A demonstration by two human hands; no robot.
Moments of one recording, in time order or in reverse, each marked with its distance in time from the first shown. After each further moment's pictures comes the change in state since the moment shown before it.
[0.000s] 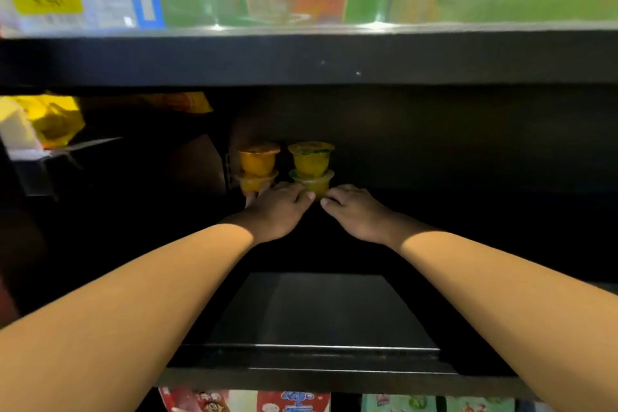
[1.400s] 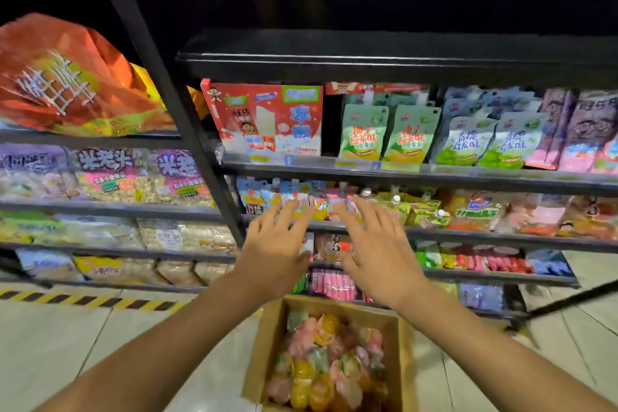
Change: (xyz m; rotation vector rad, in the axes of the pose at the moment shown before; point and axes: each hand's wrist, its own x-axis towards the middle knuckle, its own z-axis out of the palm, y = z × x) left_hand -0.423 0.023 0.161 0.152 -0.232 0.073; right_hand -0.422 -0.009 0.177 -0.253 -0.142 -0.026
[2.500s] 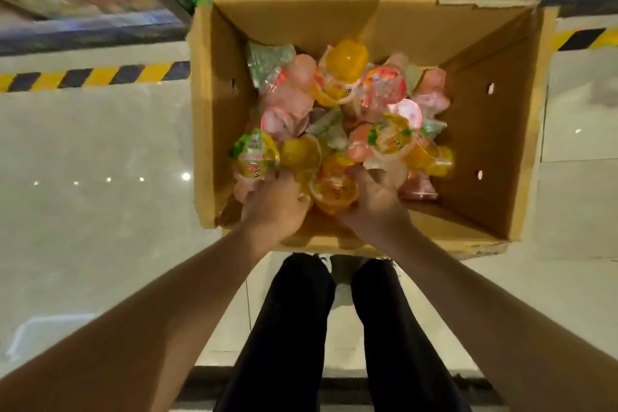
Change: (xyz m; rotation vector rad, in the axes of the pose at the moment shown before) left_hand -0.087 -0.039 0.703 -0.260 -0.857 -0.388; right_hand -0.133 0.045 0.713 0.636 -0.638 0.686
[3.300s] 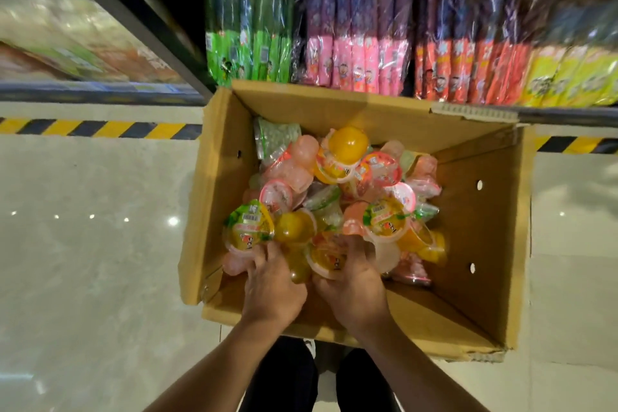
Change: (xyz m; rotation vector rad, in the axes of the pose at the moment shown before) left_hand 0.003 0.008 0.033 -0.438 0.116 -0.155; right_hand 0.013 -0.012 0.013 0.154 0.171 -0.106
